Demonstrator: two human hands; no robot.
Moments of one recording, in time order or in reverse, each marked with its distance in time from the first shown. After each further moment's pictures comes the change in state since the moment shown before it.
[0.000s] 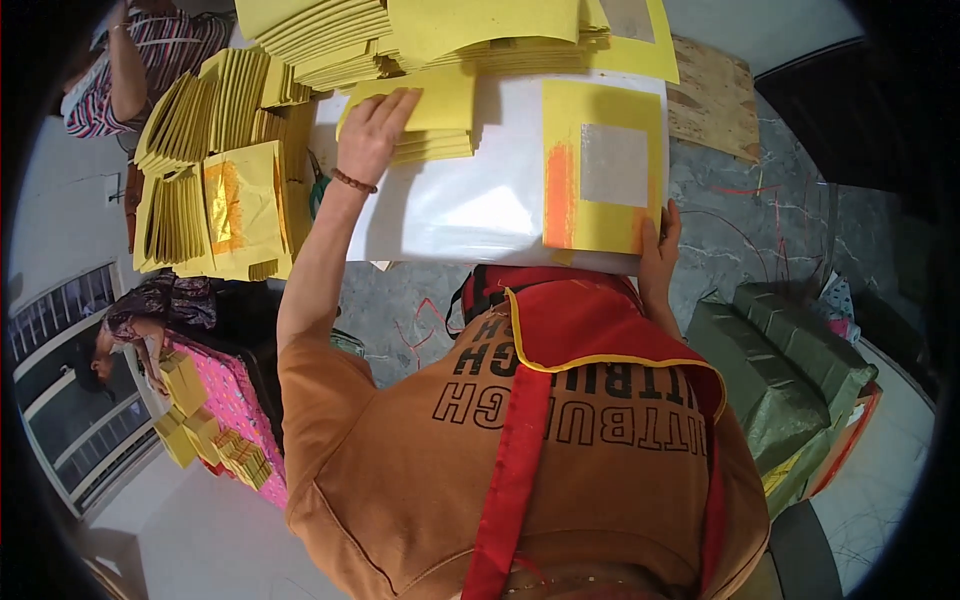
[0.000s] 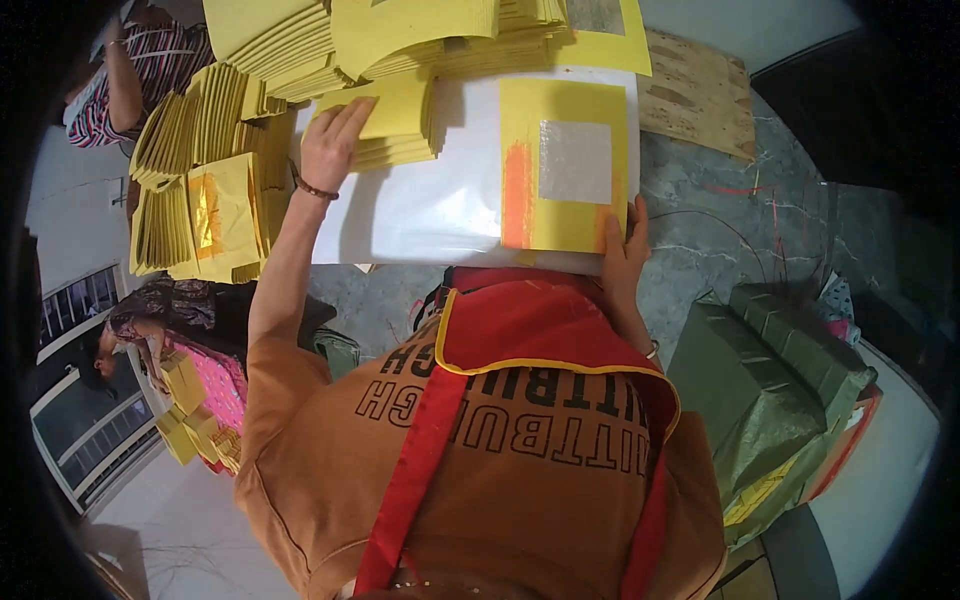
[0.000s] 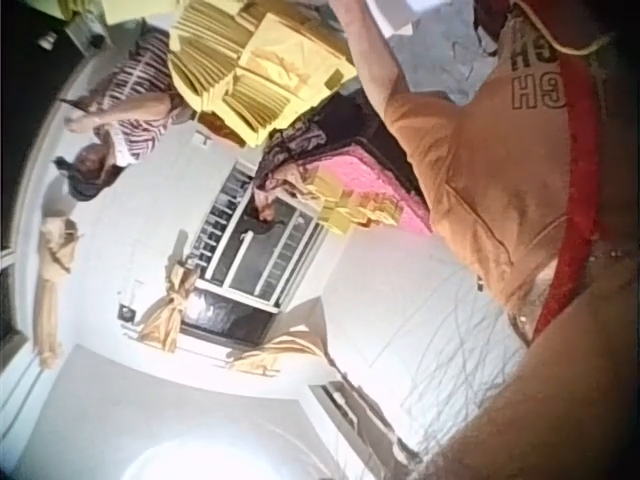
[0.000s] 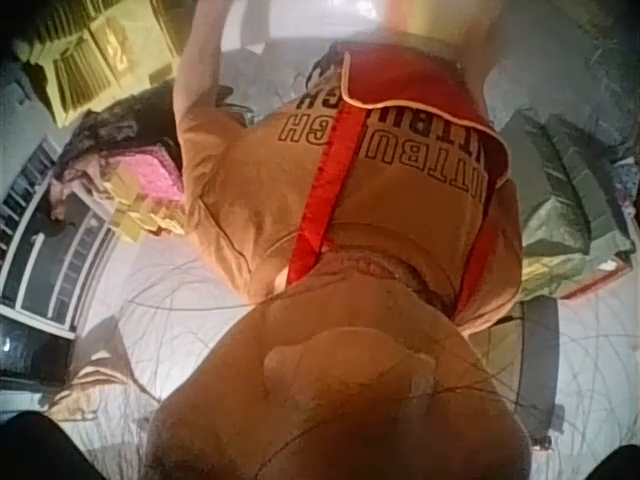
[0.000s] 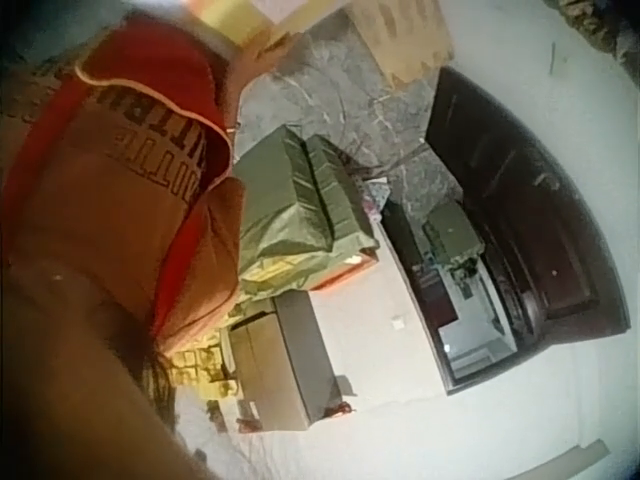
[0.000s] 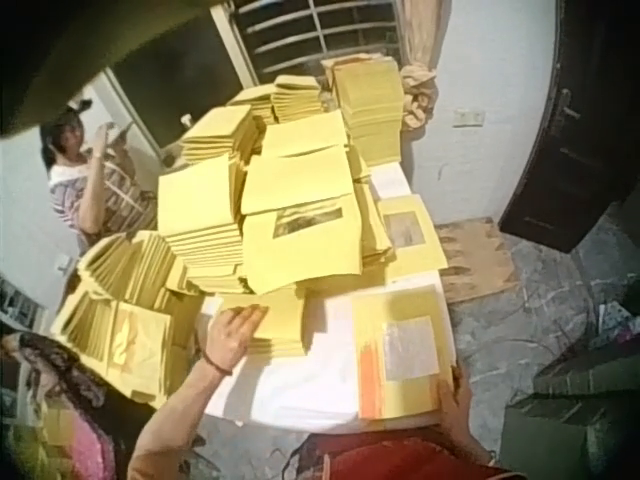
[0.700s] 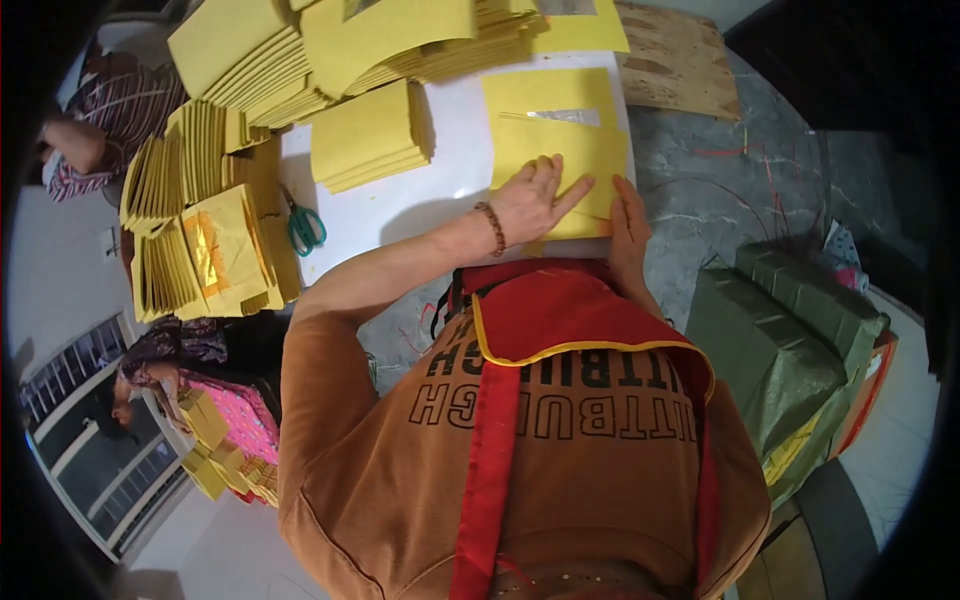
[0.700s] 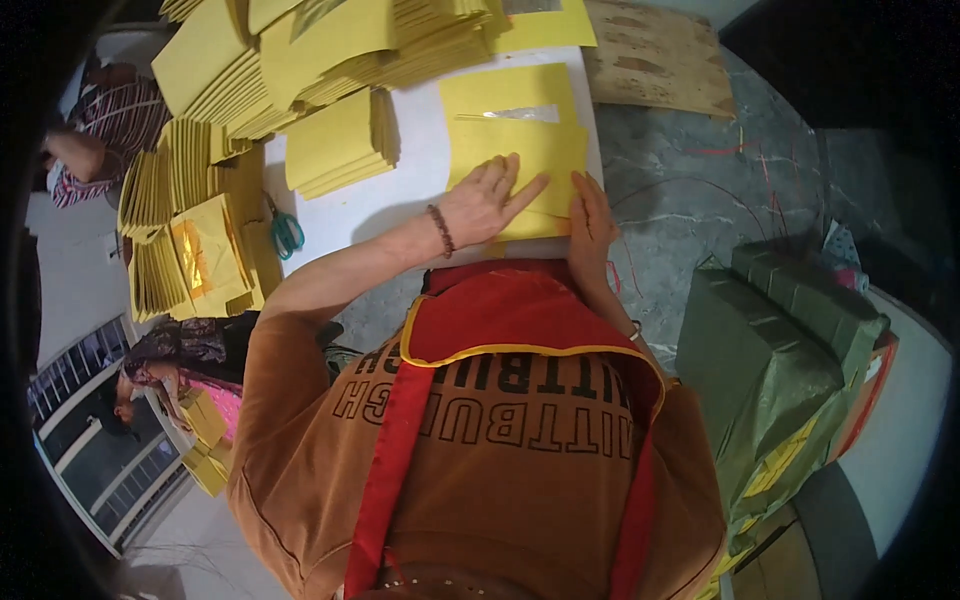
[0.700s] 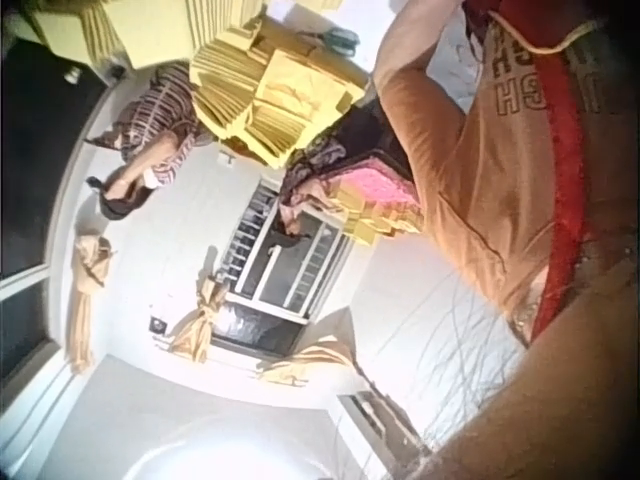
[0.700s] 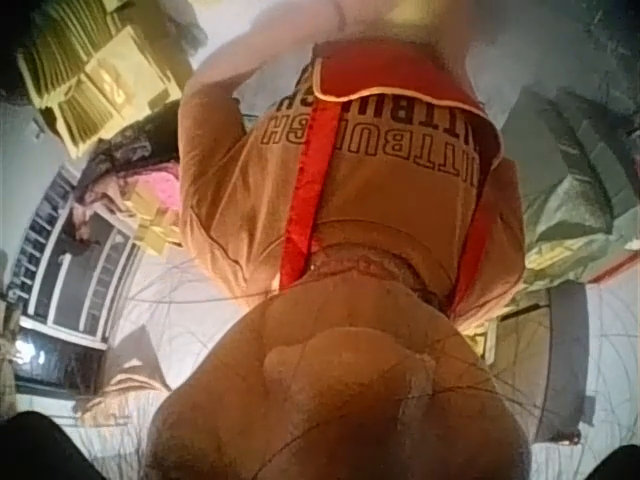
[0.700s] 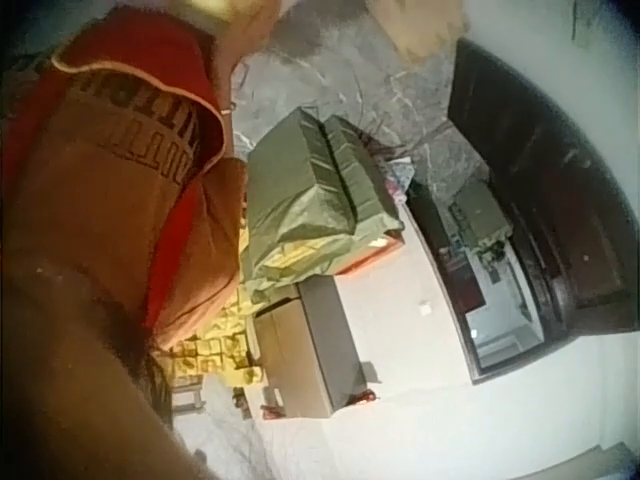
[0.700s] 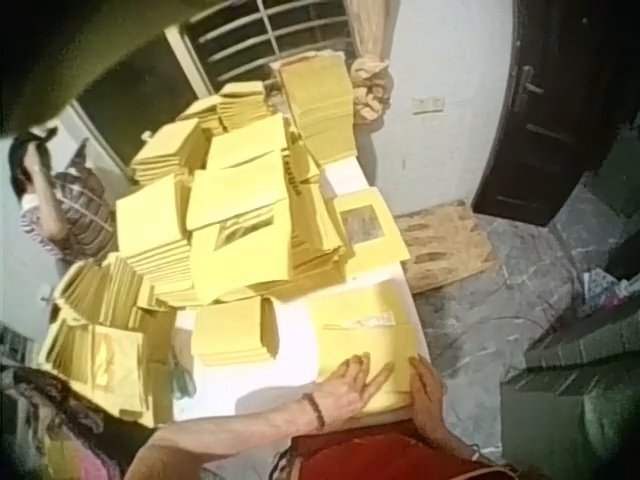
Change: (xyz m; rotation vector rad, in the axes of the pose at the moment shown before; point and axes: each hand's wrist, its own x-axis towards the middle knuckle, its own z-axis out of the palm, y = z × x) left_hand 0.070 0.205 0.017 -0.186 -0.224 0.445; right_hand 0.000 0.008 -0.003 -0.168 -0.040 -0.138
